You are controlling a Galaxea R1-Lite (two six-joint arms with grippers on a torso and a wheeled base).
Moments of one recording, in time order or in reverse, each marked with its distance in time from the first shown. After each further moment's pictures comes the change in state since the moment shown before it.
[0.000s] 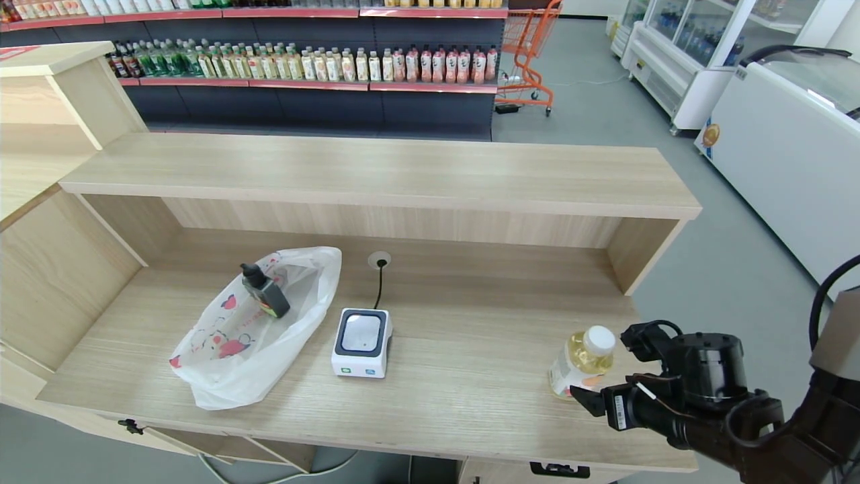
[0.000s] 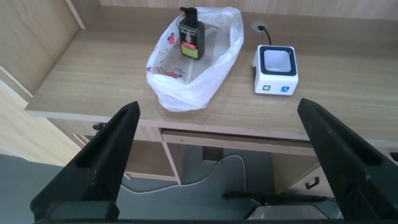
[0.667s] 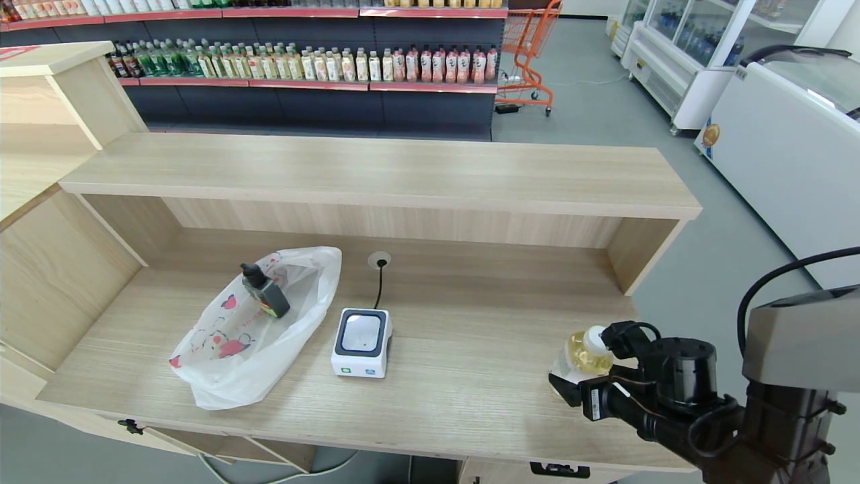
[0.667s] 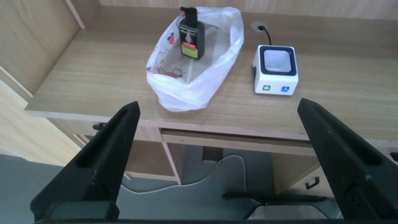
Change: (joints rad) left arm 0.000 0.000 0.000 0.000 0.000 0.000; right arm 0.039 0.170 -0.016 -0.287 -0.002 -0.007
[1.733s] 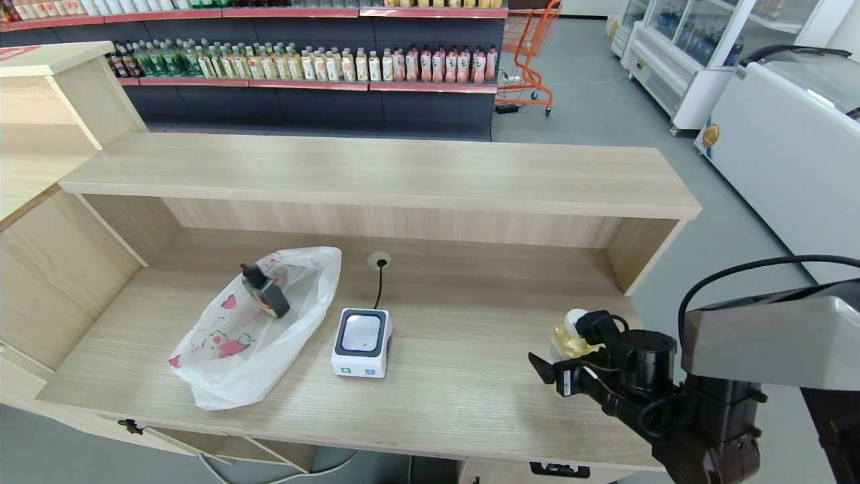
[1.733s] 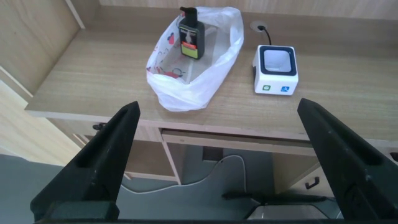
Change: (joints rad) left arm 0.000 0.000 0.000 0.000 0.000 0.000; right arm 0.003 0.184 -0.193 -0.117 0.001 -0.036
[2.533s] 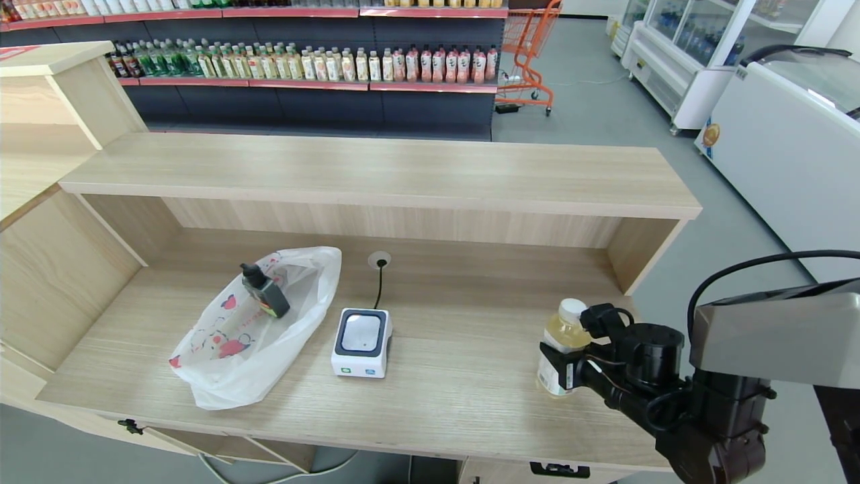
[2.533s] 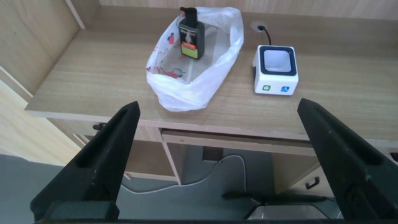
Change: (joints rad) left arm 0.000 0.000 0.000 0.000 -0.001 0.000; right arm -0.010 -0.034 0.010 -0.001 0.022 -0.001
